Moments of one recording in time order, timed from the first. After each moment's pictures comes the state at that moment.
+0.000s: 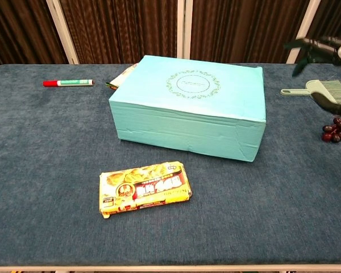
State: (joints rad) left arm -0.12 -1.27 -0.04 -1.43 1.45 1.42 0.05; right arm 0.45 -1.46 0.08 -1.26 -1.68 1.33 -0.04
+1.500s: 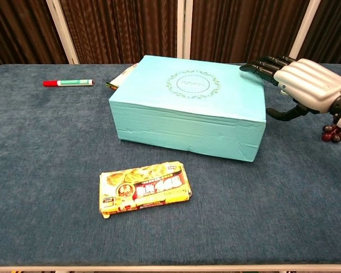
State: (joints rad) left arm -0.14 -1.33 -0.05 -1.33 1.46 1.44 0.10; right arm 0.65 -1.99 -0.01 -0.21 -1.70 1.33 0.39
